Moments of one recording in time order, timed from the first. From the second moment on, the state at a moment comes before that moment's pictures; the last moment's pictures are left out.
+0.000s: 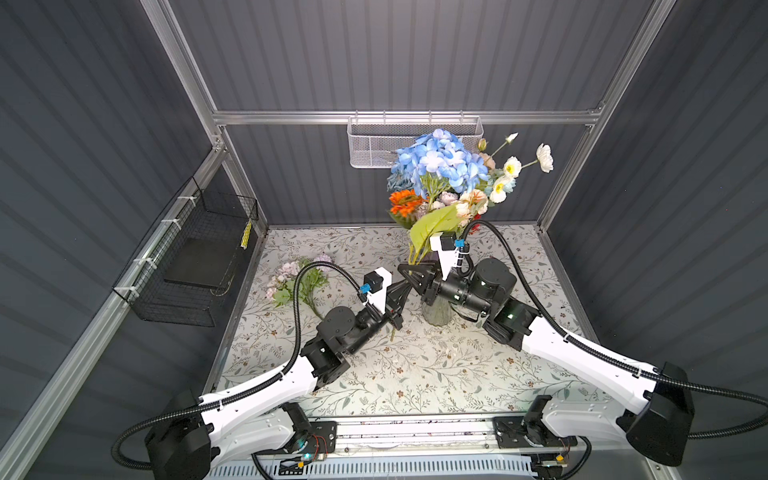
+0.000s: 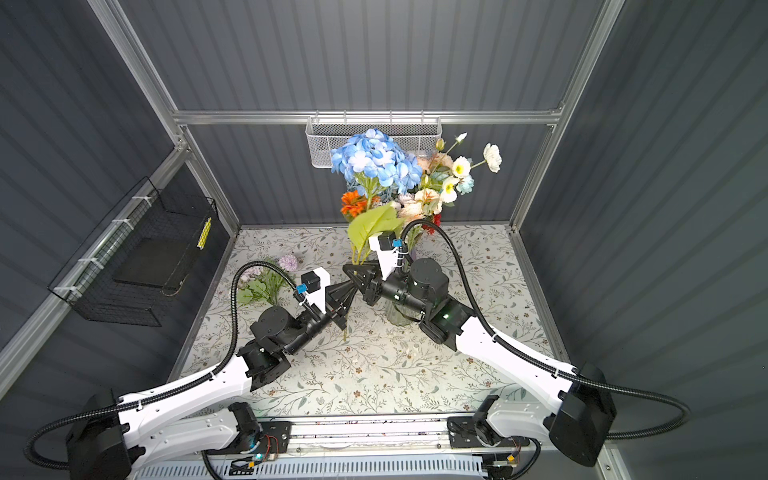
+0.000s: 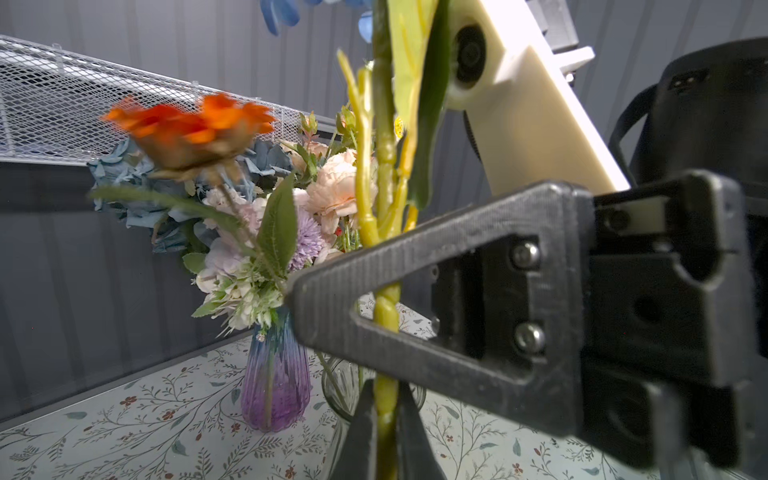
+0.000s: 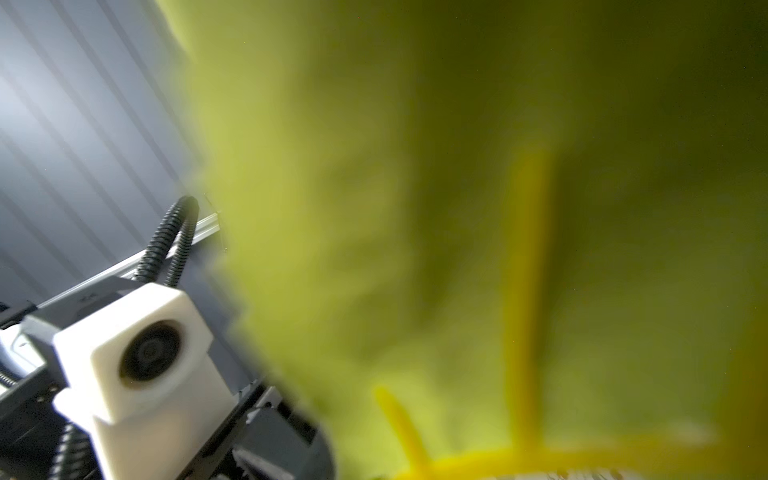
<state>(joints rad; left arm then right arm) -0.94 1.06 0.62 0.63 -0.07 -0.11 0.80 1.23 0.99 0.31 -0.31 0.40</state>
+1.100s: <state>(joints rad) -0.75 1.08 0.61 0.55 -0.27 -0.34 0.78 0.90 1.02 -0.02 0.14 -0.03</state>
